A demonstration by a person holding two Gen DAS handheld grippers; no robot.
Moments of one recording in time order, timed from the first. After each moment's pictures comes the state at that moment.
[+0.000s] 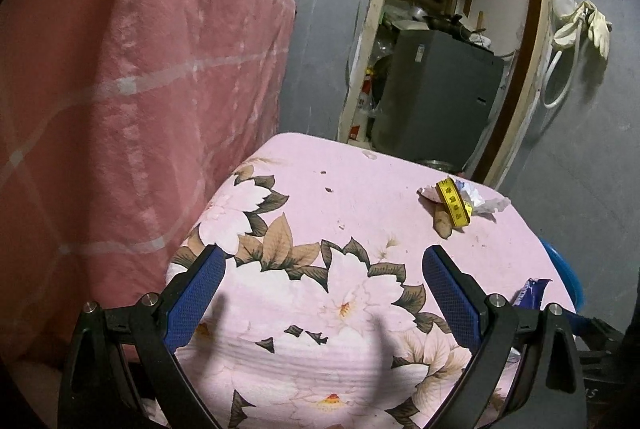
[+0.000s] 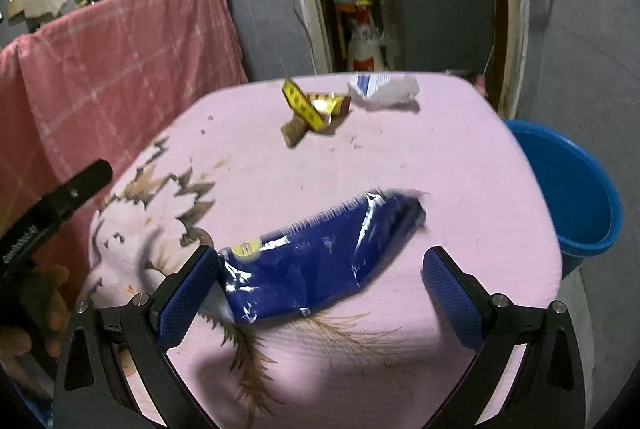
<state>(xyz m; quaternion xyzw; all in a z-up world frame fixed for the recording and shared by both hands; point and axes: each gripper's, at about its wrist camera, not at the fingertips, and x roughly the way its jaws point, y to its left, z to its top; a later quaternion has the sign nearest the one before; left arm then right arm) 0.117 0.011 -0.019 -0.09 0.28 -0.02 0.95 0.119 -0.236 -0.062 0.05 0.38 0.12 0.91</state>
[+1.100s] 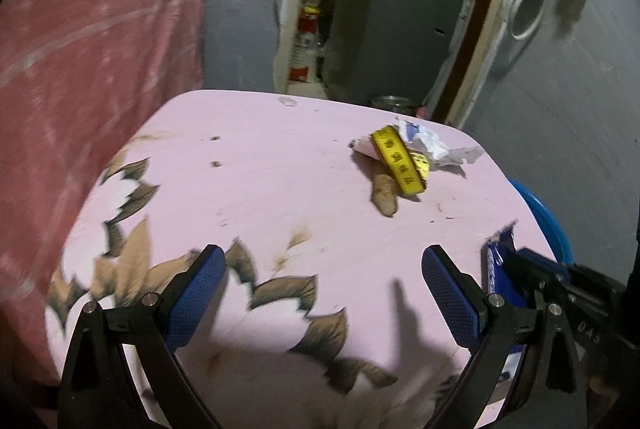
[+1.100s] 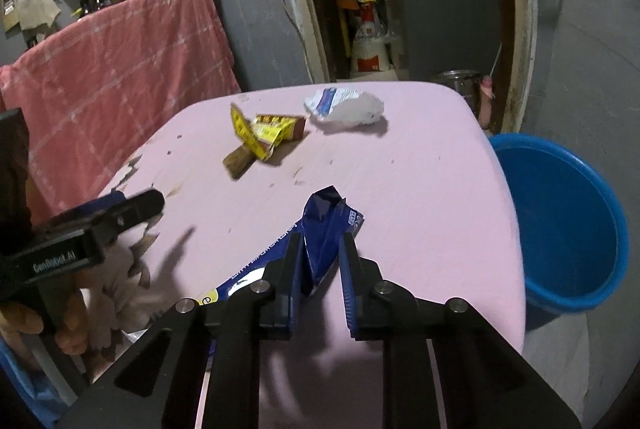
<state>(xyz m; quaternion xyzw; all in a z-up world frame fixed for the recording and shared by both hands) 0.195 -0.063 -0.042 -0.04 0.38 -0.12 0.92 0.171 -0.288 -0.062 0.06 0.38 0.15 0.91</state>
